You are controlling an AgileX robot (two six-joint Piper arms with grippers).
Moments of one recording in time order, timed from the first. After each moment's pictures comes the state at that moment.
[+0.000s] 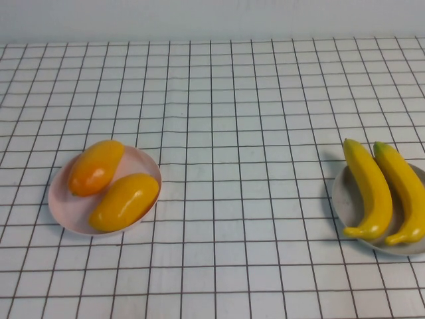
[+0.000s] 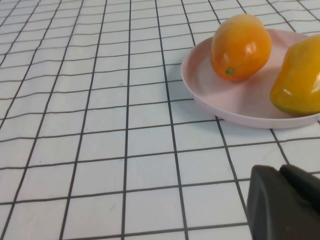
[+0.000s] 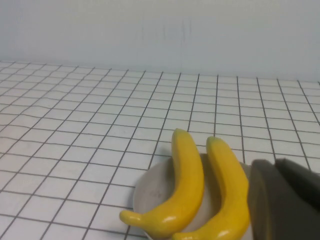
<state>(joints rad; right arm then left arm) 0.31 -0.01 -0.18 -0.23 0.37 0.25 -0.03 -0.01 0.03 -0.07 0.38 0.16</state>
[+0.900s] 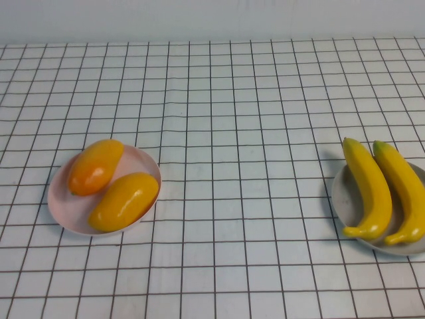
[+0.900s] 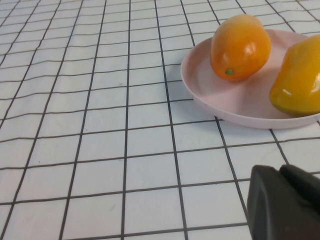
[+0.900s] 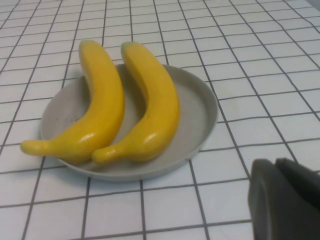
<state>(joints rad) -0.01 -0.01 0.03 -0.03 0.37 0.13 -0.03 -0.01 0.03 -0.07 0.38 0.16</state>
